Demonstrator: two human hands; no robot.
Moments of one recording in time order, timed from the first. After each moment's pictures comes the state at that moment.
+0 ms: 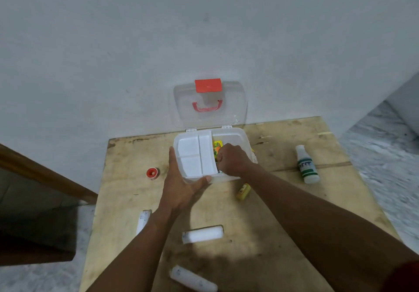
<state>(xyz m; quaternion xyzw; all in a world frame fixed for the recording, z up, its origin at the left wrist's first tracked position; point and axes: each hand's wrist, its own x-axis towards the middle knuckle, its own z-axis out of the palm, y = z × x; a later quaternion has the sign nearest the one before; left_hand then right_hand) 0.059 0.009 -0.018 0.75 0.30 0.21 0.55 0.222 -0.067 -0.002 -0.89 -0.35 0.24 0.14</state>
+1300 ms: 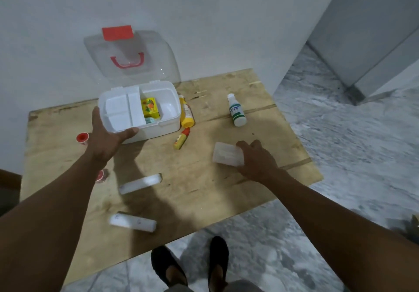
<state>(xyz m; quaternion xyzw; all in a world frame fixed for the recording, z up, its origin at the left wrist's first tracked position) 0.062 0.011 -0.027 0.76 0.32 0.19 0.54 0.198 -0.339 -0.004 -0.94 -0.24 0.22 0.05</state>
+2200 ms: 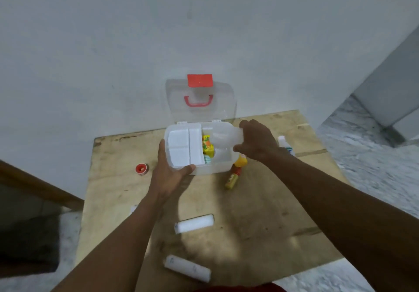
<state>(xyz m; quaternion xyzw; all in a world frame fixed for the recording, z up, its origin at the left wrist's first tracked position) 0.059 0.022 -0.023 0.75 0.32 0.16 0.56 0.245 -0.135 0.062 -0.94 -0.33 0.11 0.08</state>
